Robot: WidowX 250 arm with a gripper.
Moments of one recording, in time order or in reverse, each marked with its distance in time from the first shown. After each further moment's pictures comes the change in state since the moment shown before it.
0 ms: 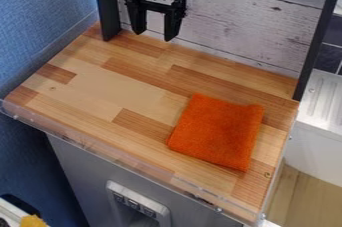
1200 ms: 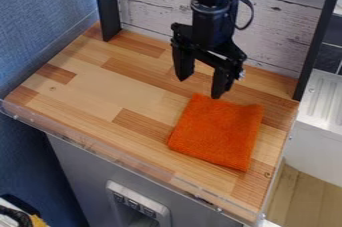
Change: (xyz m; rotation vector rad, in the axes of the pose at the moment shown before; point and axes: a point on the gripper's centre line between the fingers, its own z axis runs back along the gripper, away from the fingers) arm -0.076 -0.118 -0.005 0.049 -0.144 -0.261
